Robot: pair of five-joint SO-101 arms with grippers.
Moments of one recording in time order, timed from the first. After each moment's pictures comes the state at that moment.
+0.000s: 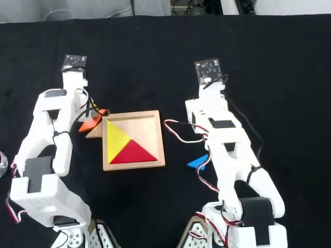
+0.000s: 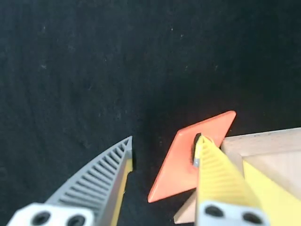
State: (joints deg) left arm -12.7 10.2 22.8 45.3 -13.8; right arm -3.9 -14.9 53.8 14.0 8.0
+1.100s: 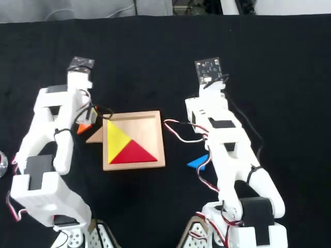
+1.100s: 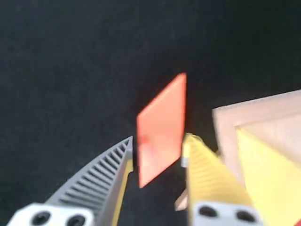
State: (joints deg) left arm -12.7 9.6 18.7 57.1 -17.6; right arm -3.9 -14.9 53.8 12.4 8.0
